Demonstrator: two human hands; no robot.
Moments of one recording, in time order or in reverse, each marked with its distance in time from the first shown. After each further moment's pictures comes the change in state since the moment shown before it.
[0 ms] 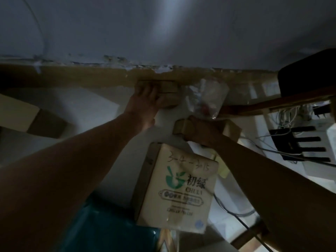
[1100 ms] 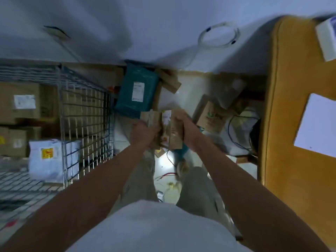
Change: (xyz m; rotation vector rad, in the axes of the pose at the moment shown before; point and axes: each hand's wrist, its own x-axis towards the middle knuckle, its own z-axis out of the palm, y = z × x) left_hand -0.623 -0.069 -0.527 -1.206 -0.272 -1.355; right_hand -0.693 -0.372 -0.225 1.493 -0.501 0.182
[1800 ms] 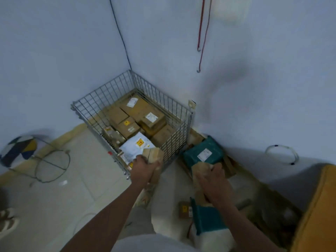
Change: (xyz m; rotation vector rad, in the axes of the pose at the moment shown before) left_hand -0.289 -0.237 -0.123 -0.480 0.683 -0.134; right_hand -0.247 0.121 0.063 -1.478 0.143 -0.924
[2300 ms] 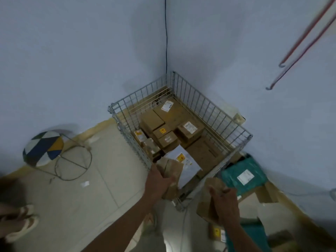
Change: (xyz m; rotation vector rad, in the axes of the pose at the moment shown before) left_hand 0.220 -0.133 -0.156 -0.200 -0.206 -0.080; right_hand 0.051 -0.265 0.192 0.298 -0.045 0.368
